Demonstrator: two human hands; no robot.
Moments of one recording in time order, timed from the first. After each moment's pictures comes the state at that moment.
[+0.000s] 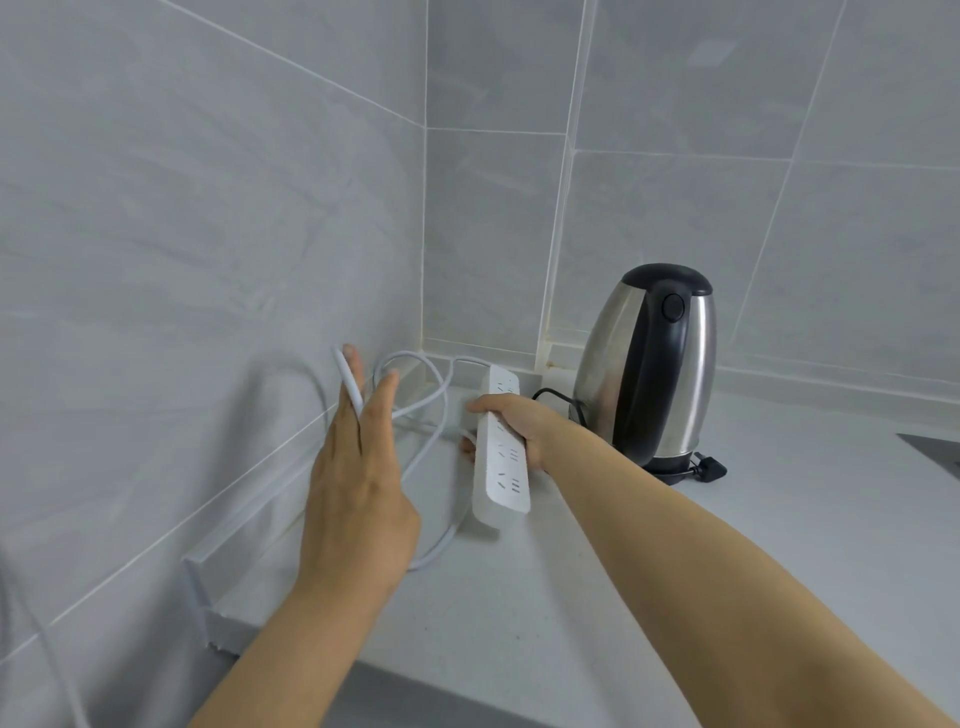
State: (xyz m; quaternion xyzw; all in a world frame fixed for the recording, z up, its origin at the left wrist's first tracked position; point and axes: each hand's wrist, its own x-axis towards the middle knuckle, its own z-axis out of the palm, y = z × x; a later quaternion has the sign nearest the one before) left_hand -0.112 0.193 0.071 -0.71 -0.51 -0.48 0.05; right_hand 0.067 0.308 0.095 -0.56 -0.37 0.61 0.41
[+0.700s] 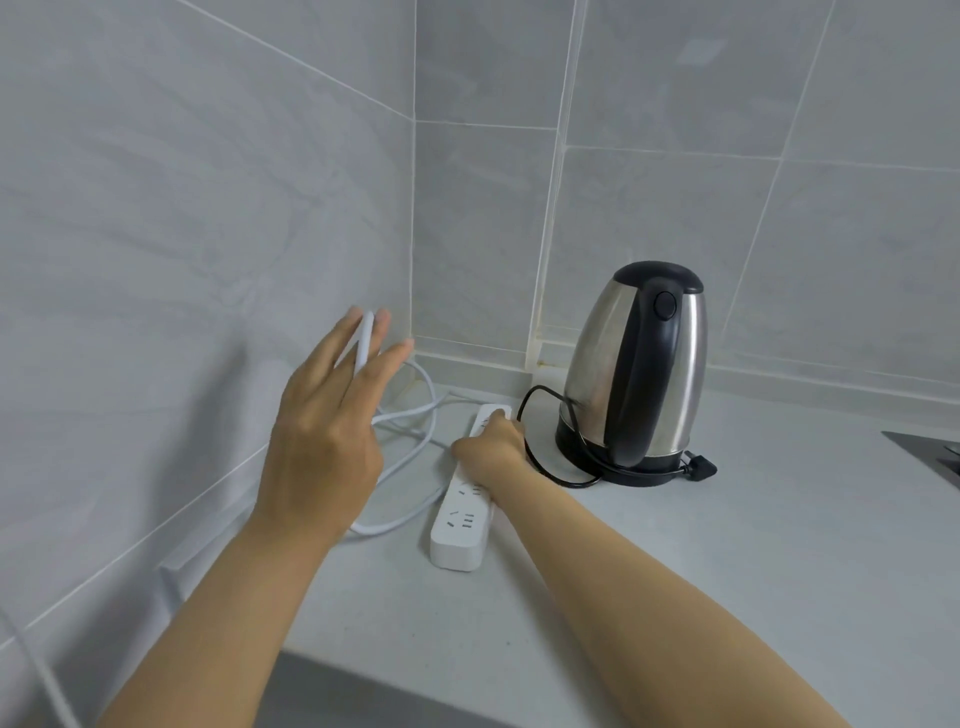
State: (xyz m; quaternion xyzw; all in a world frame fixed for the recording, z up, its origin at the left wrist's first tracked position) left_hand -0.131 0.230 0.098 -0.74 -0.35 -0.53 0.24; right_hand 0.039 0.308 0.057 -0.74 -0.50 0.29 0.33
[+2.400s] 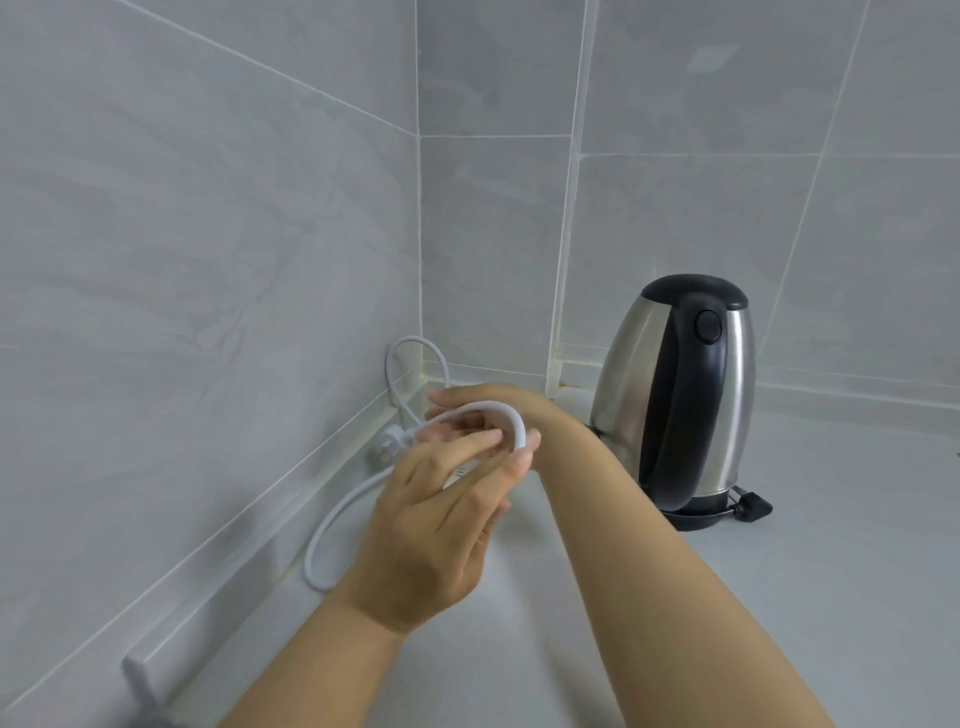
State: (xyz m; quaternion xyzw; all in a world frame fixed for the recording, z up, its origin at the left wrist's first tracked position) left_hand -0.075 0.252 0.072 -0.77 -0.13 -0.57 0.24; right_hand 0.047 0.312 0.138 -0.45 -0.45 0.68 0.36
